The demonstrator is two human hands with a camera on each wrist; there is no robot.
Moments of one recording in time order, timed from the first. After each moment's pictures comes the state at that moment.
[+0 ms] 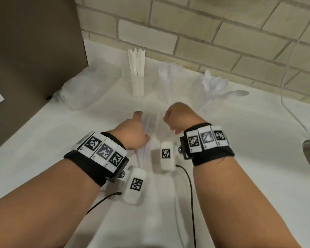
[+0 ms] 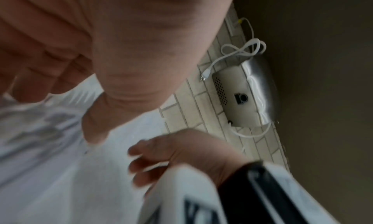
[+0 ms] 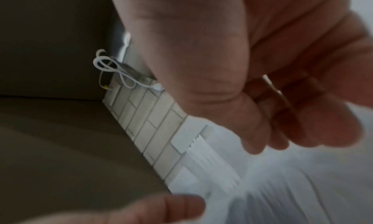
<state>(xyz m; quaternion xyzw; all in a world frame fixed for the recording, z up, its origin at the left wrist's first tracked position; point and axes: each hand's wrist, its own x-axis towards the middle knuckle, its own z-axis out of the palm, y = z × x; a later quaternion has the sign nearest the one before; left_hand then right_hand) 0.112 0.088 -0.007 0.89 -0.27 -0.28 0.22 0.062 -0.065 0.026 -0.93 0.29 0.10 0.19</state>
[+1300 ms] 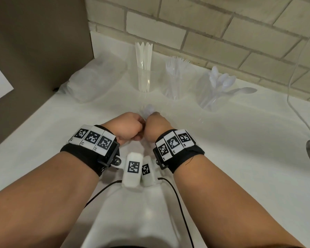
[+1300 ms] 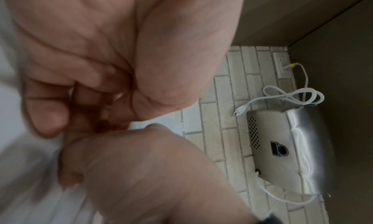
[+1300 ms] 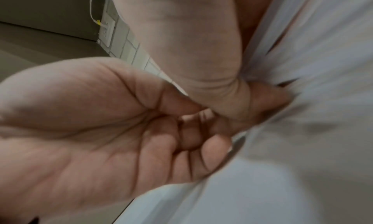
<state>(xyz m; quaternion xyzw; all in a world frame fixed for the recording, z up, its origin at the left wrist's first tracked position) 0.120 0.106 -0.015 0.74 -0.13 -0.42 0.51 0.090 0.007 -0.032 -0.90 0.36 0.09 0.22</state>
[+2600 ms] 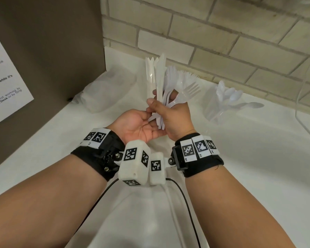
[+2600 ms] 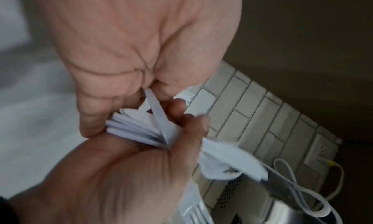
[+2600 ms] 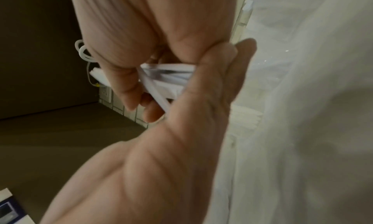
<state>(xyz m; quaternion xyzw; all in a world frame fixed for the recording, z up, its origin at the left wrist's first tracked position) 0.130 0.104 0.014 0.35 0.03 -0.52 0.78 0.076 0.008 0.035 -0.65 0.16 -0.21 0.72</state>
